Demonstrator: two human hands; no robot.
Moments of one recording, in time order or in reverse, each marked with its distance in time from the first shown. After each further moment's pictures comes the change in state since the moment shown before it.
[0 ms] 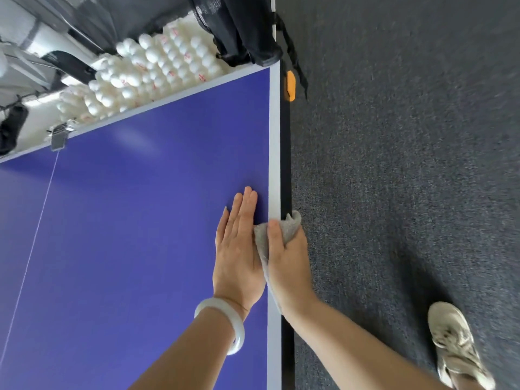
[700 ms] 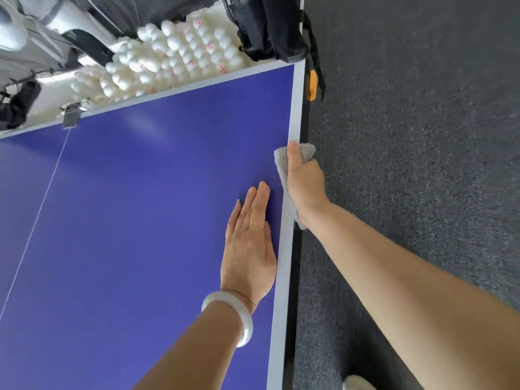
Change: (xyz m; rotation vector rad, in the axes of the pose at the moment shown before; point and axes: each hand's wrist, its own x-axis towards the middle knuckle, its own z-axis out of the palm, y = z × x) left_hand -0.001 0.003 -0.001 -0.024 0.040 -0.022; right_hand 0.108 -0.066 0.008 -0.133 -0.011 0.114
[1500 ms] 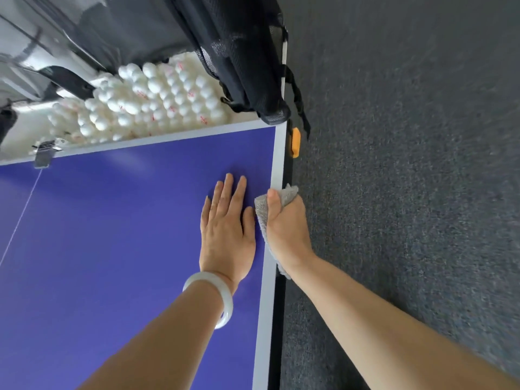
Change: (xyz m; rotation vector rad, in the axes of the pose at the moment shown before) left_hand 0.142 -0.003 0.004 0.170 -0.002 -0.143; right_hand 0.044 -0.025 0.003 -0.096 0.005 -0.151
